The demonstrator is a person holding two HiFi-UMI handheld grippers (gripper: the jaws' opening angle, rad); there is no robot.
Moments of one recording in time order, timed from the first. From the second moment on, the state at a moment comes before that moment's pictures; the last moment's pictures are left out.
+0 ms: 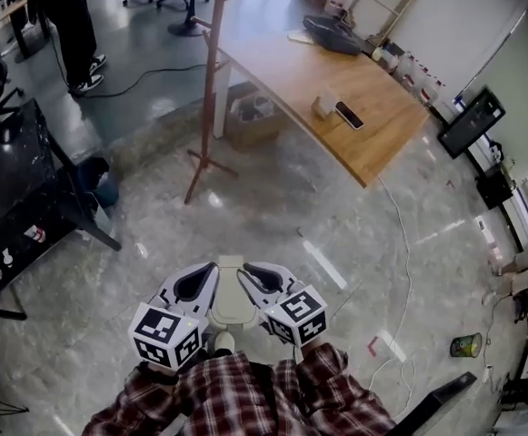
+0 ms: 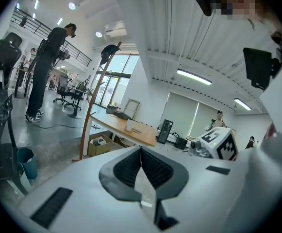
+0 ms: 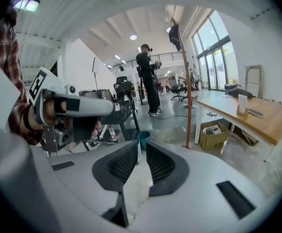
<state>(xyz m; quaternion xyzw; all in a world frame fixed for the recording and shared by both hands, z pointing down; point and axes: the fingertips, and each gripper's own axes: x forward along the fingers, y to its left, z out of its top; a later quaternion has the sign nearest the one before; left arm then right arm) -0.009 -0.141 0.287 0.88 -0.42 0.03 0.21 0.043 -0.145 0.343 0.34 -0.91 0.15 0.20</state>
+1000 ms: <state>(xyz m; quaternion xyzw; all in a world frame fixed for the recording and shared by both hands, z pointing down) 0.007 -0.140 0.193 0.91 -0.39 -0.03 0.12 0.061 -0.119 0.171 0.41 -0.91 0.05 0.03</state>
